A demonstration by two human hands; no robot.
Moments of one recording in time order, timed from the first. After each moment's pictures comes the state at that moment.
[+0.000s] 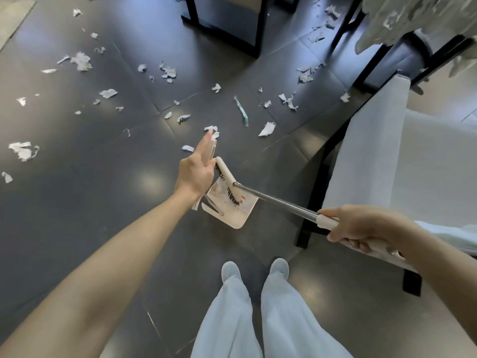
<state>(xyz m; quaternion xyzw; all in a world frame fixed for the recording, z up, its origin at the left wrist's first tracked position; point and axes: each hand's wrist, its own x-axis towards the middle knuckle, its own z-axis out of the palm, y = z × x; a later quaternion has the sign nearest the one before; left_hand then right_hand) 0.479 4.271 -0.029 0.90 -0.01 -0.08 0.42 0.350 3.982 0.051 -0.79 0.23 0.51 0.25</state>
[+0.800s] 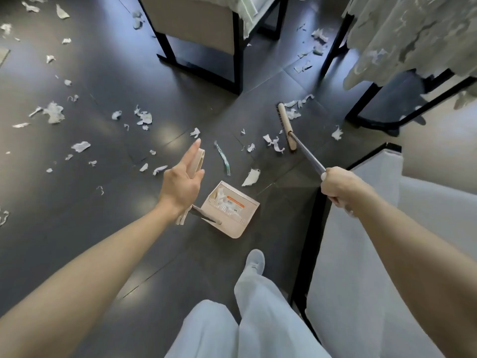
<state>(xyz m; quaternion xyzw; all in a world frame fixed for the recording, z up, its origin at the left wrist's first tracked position) 0.750 4.089 -0.016 0.90 -0.01 -0.10 0.43 0.692 3.781 0.010 -0.83 0.37 0.31 0.27</state>
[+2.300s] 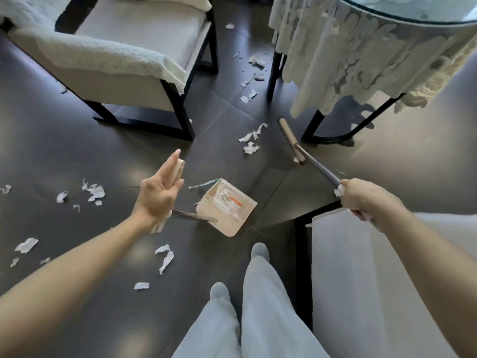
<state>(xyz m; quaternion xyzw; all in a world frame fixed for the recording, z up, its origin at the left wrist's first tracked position) 0.993 3.944 -0.001 0.84 -0.11 -0.18 0.51 0.816 3.595 0.030 -0.81 0.42 0.36 0.17</state>
